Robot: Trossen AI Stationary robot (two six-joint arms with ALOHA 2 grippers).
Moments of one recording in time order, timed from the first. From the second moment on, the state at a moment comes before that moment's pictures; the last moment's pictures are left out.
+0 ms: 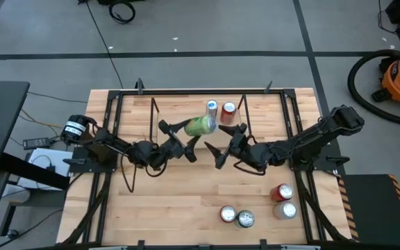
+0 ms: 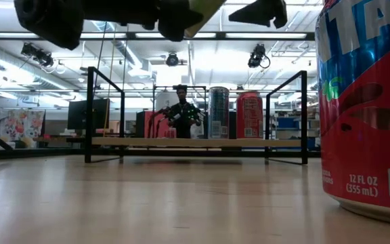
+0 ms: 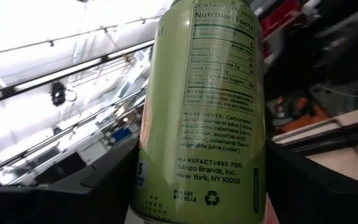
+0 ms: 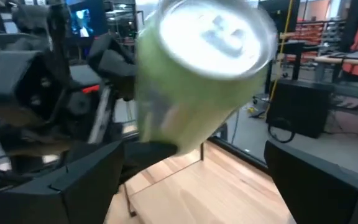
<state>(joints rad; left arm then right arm) -0.22 1.66 0.69 1.45 -0.84 0.98 0.33 1.45 0.85 0.59 0.93 0.07</state>
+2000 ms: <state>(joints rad) -0.27 1.63 0.70 1.43 -0.86 0.81 0.09 1.46 0.85 0.80 0.46 -0.15</state>
